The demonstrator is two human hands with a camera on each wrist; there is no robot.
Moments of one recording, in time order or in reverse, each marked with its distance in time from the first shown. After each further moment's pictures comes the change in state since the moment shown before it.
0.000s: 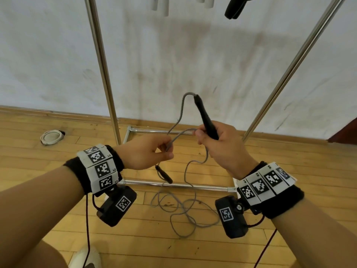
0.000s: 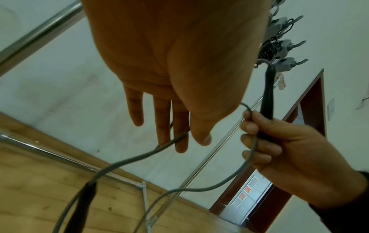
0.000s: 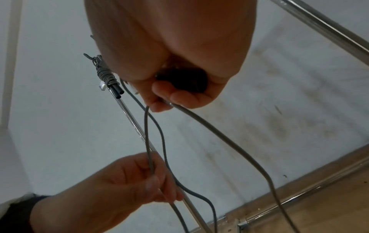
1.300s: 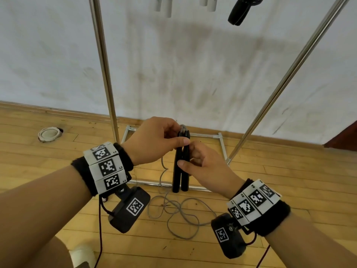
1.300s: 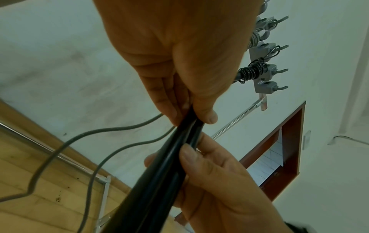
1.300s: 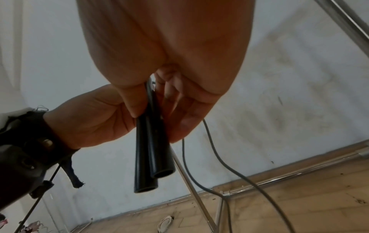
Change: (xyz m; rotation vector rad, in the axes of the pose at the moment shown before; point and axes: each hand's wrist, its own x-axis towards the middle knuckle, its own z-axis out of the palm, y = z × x) left_hand 0.004 0.039 0.003 -0.277 0.392 -0.033; right_hand -0.031 0.011 0.021 0.077 -0.316 0.058
